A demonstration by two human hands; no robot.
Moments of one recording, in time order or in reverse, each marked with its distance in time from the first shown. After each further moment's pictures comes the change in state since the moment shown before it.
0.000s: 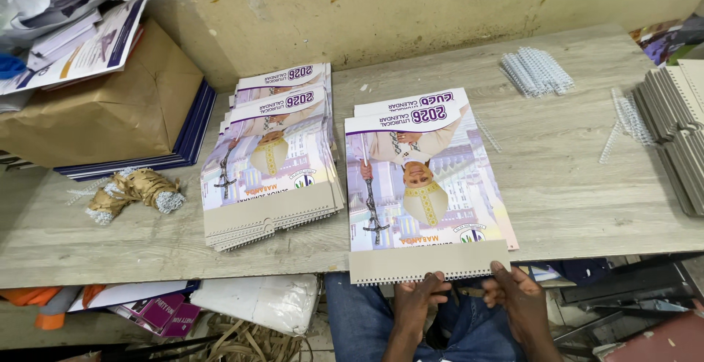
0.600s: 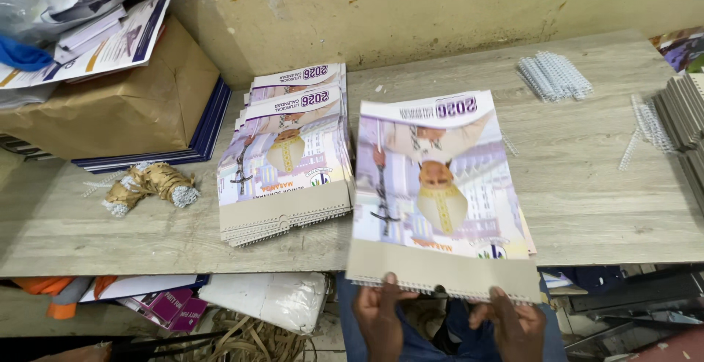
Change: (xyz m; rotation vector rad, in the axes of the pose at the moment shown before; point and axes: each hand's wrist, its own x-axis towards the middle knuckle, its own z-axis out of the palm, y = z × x) left_hand -0.028 0.010 -0.067 -0.160 0.300 0.453; right_hand -0.093 -0.007 0.058 -0.069 0.026 -0.329
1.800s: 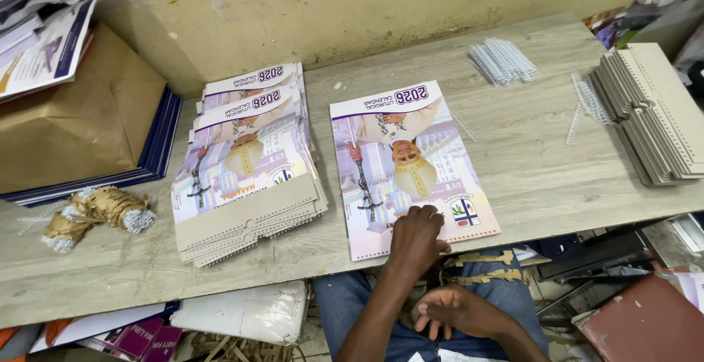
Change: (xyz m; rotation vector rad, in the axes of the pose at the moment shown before) left_hand 0.082 -0.020 0.138 1.253 -0.751 1.248; right_hand 0.034 0.004 -0.003 -0.373 -1.093 0.574
